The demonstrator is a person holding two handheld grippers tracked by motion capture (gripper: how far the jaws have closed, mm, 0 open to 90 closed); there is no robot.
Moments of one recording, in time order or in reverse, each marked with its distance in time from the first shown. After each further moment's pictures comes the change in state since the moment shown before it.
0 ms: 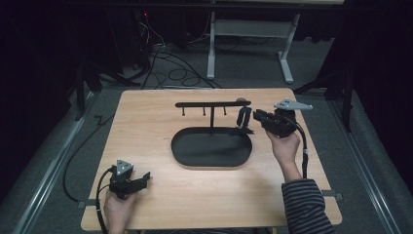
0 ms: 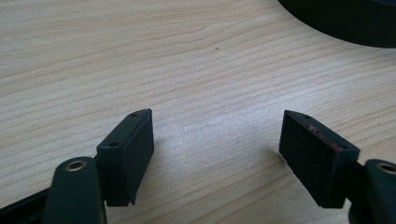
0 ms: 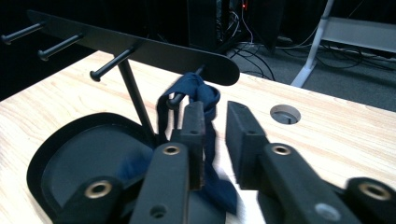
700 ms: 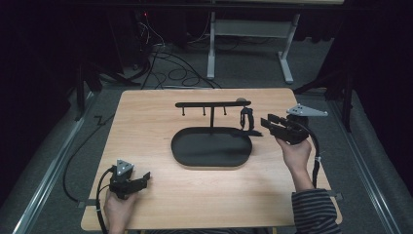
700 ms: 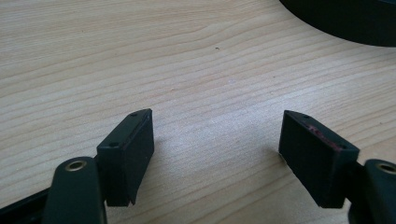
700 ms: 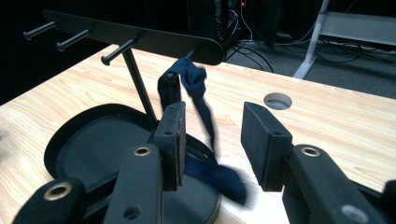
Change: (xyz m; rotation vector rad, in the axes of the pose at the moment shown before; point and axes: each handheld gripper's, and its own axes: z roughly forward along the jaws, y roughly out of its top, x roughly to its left) left arm -0.001 0.000 0.000 0.003 0.006 0.006; right arm -0.008 -0.012 -0.033 -0.003 0.007 0.026
